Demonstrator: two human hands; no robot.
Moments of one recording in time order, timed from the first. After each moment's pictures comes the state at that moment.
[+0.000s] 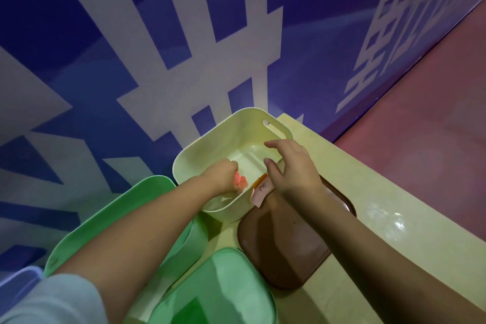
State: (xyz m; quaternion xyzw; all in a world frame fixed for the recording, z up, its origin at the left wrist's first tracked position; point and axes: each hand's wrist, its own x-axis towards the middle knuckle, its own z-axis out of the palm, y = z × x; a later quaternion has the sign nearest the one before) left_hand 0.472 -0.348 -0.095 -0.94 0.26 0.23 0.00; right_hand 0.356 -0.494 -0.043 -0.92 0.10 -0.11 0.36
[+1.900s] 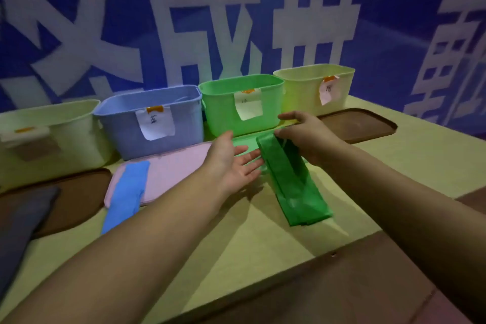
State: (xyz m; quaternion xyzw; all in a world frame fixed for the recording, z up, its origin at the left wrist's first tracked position) left_hand 0.042 -0.169 -0.115 -0.51 -0.16 0.13 -0.84; right_hand 0.073 -0.311 -0.108 -0.77 0.00 0.00 0.64
